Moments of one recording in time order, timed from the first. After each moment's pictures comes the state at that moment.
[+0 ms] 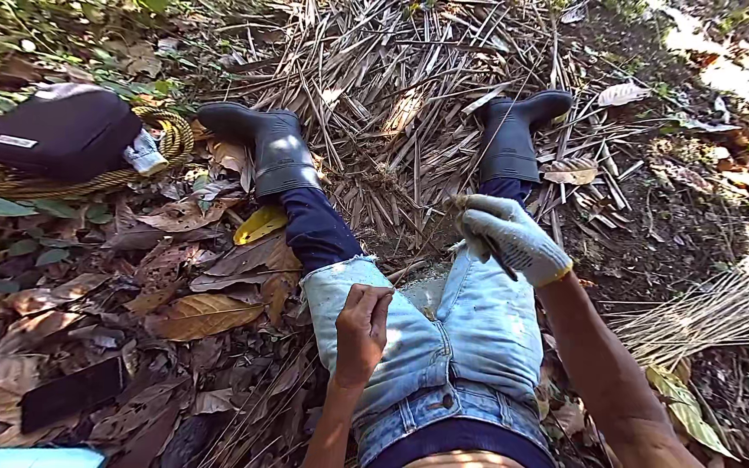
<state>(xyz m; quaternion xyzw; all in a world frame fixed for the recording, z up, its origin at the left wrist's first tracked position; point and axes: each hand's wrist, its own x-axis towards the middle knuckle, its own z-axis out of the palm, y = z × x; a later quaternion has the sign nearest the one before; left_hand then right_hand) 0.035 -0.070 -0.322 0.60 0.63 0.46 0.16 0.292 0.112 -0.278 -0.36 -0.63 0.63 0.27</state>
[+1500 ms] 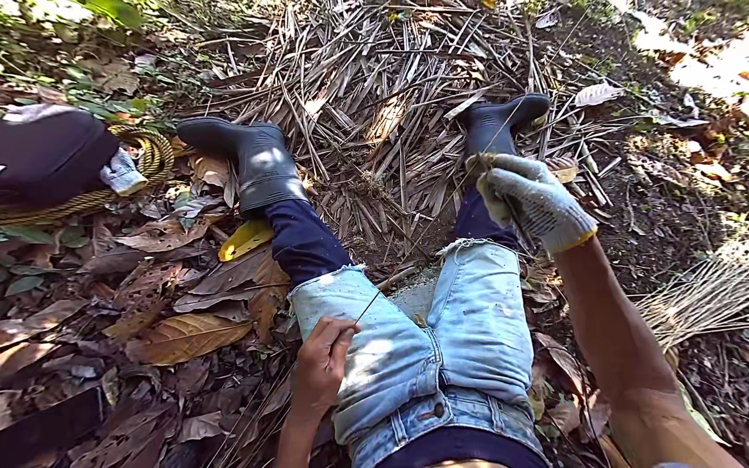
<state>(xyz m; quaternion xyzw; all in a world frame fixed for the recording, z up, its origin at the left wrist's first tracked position) -0.014 -0.107 -0.341 0.62 0.62 0.42 0.24 0.308 0.152 -0.218 -0.38 -0.63 0.60 0.33</state>
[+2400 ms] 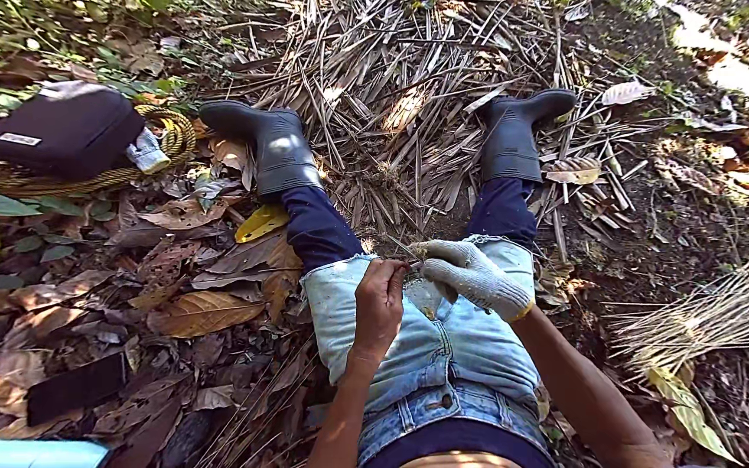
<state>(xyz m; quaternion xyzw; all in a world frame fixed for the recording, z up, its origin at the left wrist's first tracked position) 0.056 -0.032 -0.313 0.56 0.63 0.48 0.24 0.237 0.059 -0.278 -0.33 -0.63 0.67 0.19</state>
